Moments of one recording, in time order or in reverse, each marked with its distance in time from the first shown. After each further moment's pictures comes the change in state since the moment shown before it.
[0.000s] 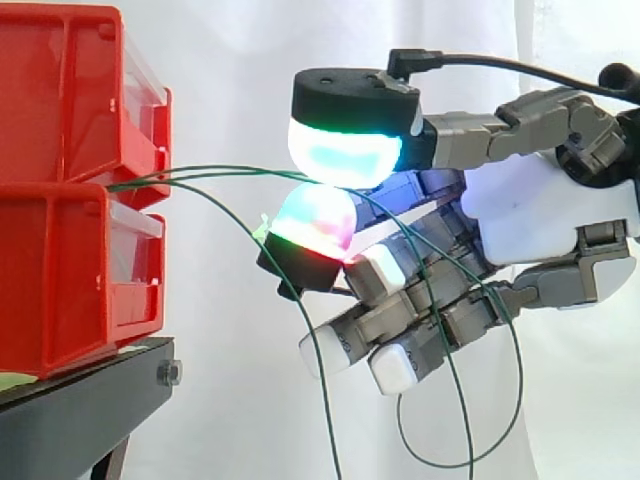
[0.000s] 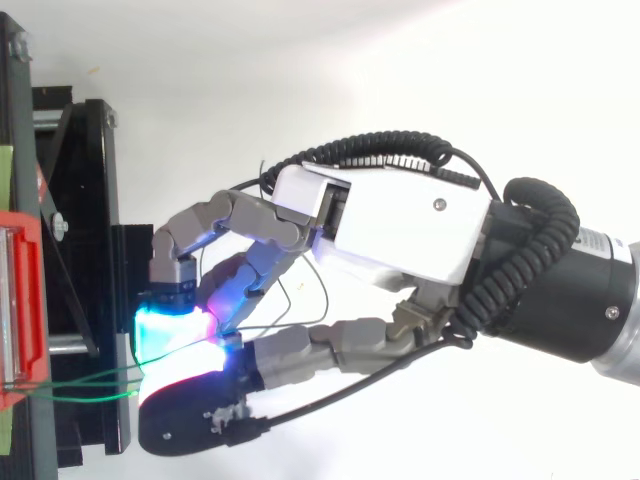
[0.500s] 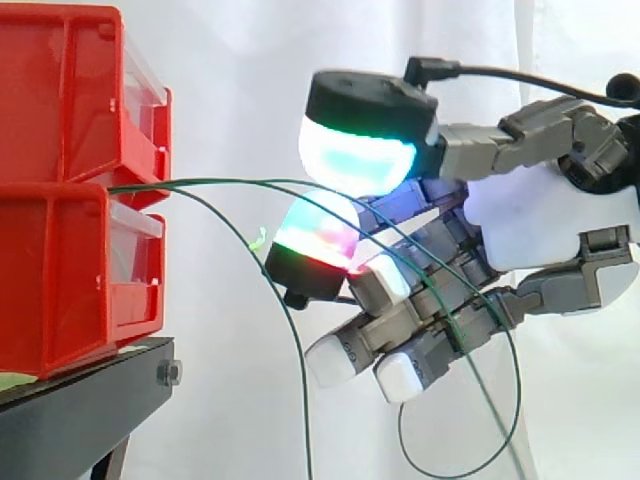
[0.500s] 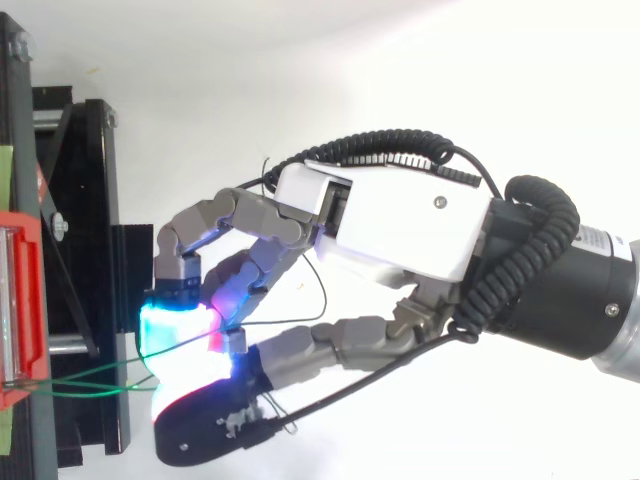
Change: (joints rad) arm -0.001 0.000 -0.001 -0.011 0.000 0.000
